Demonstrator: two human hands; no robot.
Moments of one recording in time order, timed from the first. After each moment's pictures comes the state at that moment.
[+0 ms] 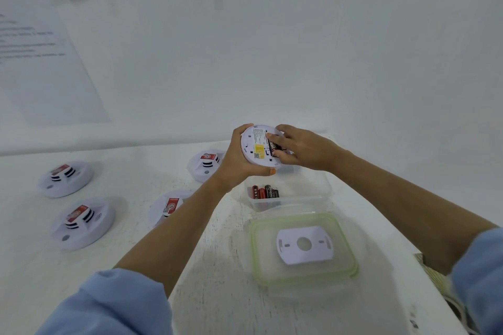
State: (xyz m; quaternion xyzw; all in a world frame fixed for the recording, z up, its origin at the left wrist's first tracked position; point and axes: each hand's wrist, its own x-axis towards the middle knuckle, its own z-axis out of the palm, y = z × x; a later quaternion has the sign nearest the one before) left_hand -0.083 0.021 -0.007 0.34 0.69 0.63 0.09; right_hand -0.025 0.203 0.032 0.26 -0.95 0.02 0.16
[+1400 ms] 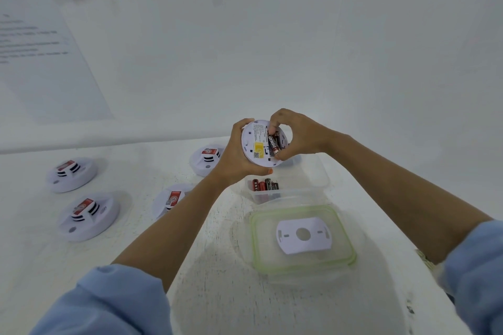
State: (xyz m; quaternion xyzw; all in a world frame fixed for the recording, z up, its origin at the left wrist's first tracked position) left_hand -0.077 0.015 -0.007 0.38 0.71 0.59 0.05; right_hand -0.020 0.191 0.059 0.10 -0.95 0.28 0.06
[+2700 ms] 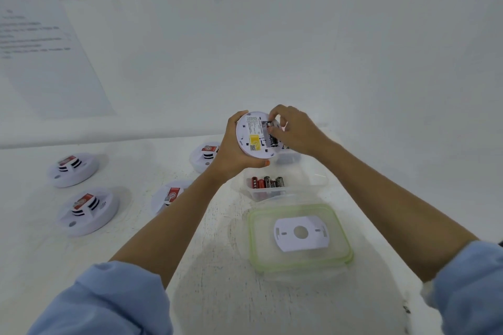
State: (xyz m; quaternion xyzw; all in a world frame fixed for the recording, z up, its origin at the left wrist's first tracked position) left_hand -0.081 0.016 -0.006 0.37 0.70 0.62 0.02; right_hand -0.019 0.175 0.054 0.01 -0.93 0.32 0.17
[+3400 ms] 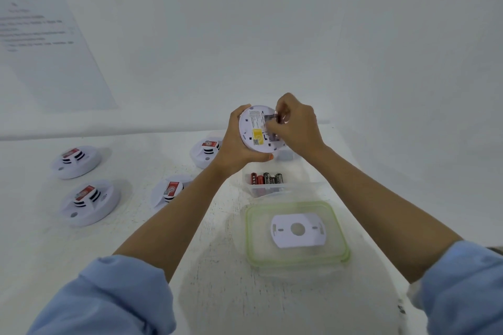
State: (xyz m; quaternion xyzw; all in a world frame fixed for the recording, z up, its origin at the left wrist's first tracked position) left_hand -0.072 0.022 0.000 0.37 0.70 0.61 0.01; right_hand -0.017 0.164 0.047 0.00 -0.86 0.39 0.31
